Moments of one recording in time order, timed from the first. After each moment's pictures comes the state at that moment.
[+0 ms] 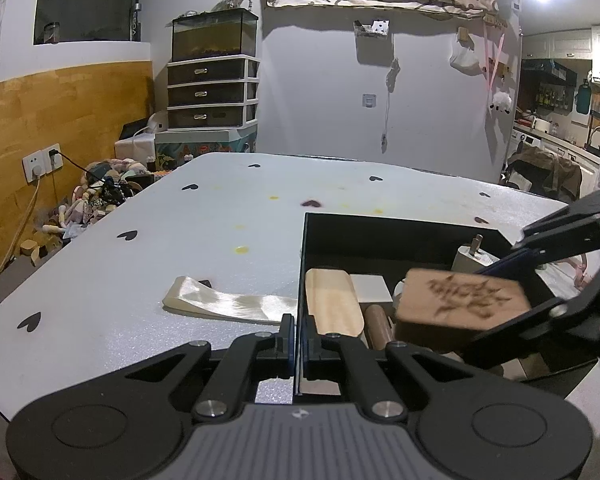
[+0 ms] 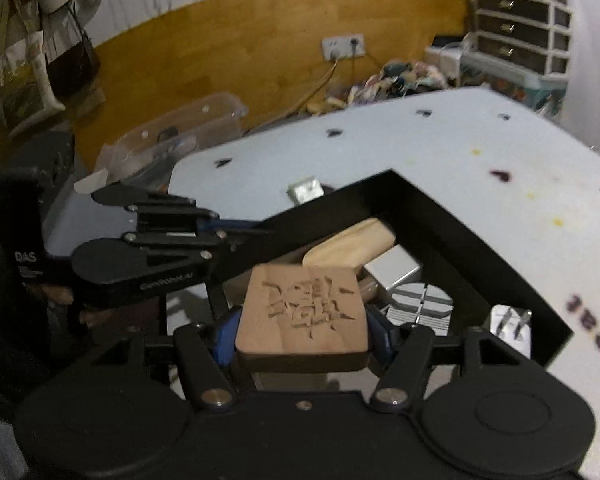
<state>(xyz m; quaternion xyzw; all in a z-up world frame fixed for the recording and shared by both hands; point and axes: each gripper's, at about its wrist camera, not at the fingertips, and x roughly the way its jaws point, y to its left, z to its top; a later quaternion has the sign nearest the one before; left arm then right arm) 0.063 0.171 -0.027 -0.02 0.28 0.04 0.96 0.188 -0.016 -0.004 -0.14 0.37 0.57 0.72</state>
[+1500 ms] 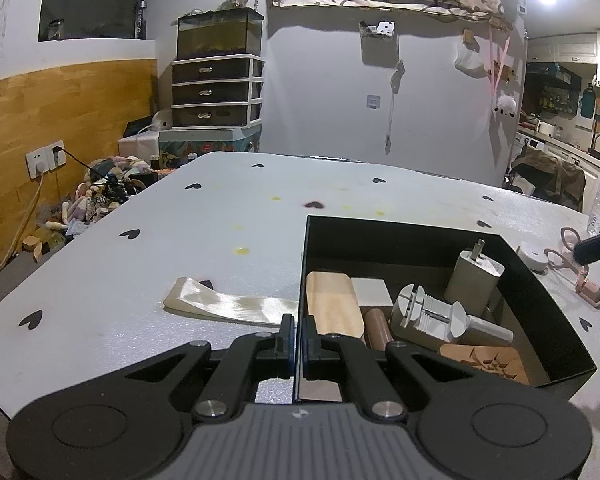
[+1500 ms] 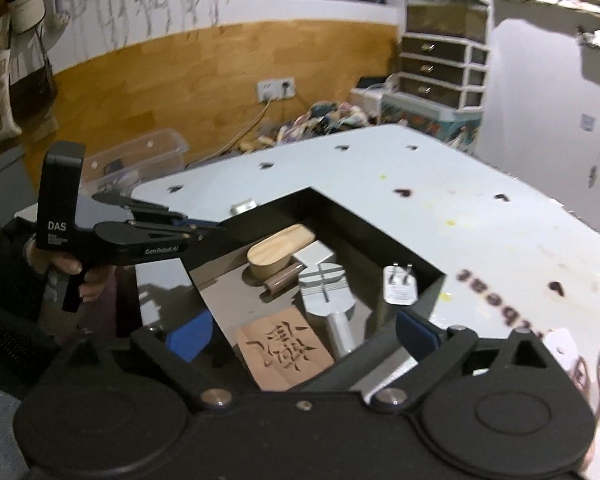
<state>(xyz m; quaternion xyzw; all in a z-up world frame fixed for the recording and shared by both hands) 0.062 0.170 -0.026 -0.03 0.28 0.05 0.96 0.124 -0.117 0.029 -0.12 0.28 0.46 0.84</state>
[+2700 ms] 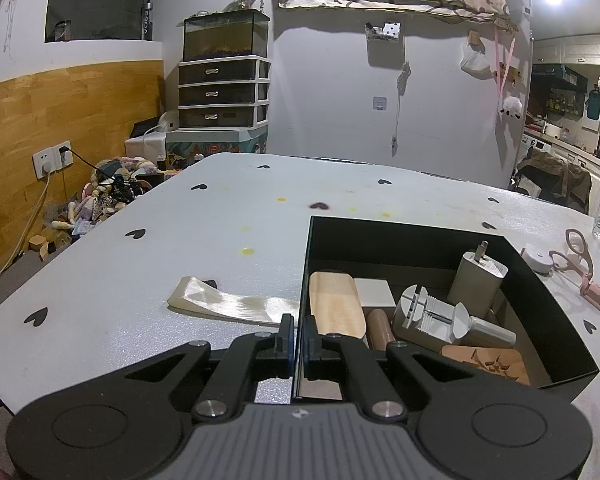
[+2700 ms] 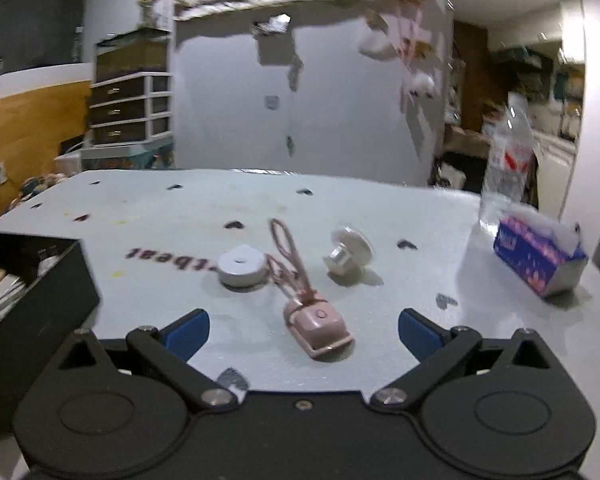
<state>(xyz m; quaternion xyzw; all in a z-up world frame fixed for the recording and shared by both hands) 0.060 0.170 -0.025 -0.03 0.28 0.05 0.96 0.155 -0.241 -0.044 -0.01 0.26 0.03 0.96</state>
